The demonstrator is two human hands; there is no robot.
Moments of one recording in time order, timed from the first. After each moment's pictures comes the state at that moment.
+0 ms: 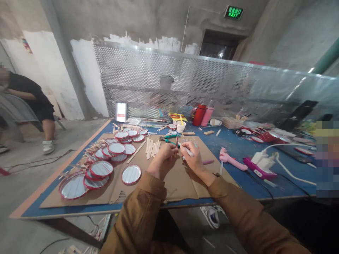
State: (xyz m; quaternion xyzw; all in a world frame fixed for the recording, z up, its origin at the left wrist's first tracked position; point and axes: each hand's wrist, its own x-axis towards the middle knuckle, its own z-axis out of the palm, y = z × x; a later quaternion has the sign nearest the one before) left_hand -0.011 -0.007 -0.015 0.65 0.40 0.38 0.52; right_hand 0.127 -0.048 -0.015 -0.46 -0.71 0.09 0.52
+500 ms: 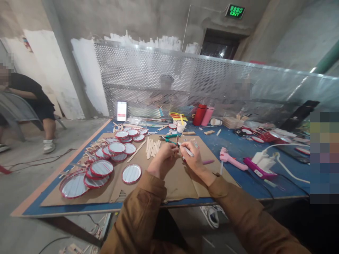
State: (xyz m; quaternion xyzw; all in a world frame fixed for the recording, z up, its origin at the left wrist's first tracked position) left_hand -0.006 -0.019 -0.018 0.65 0.37 0.46 0.49; right_hand 0.125 -0.052 -0.009 -0.45 -0.73 0.05 0.52
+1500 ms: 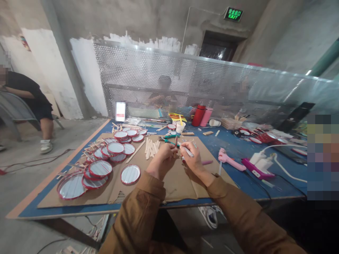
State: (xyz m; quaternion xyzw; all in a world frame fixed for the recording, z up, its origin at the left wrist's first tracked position) left_hand -0.014 -0.008 -0.011 0.67 0.43 0.36 0.48; right_hand 0.126 -0.050 -0.011 -0.46 -0.71 0.08 0.53
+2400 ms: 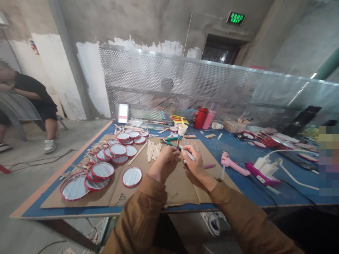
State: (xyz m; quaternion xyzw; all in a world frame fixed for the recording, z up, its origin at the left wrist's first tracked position) left_hand -0.012 -0.020 -0.015 0.65 0.36 0.45 0.49; right_hand 0.127 -0.047 -0.015 -0.45 -0.72 0.07 0.53
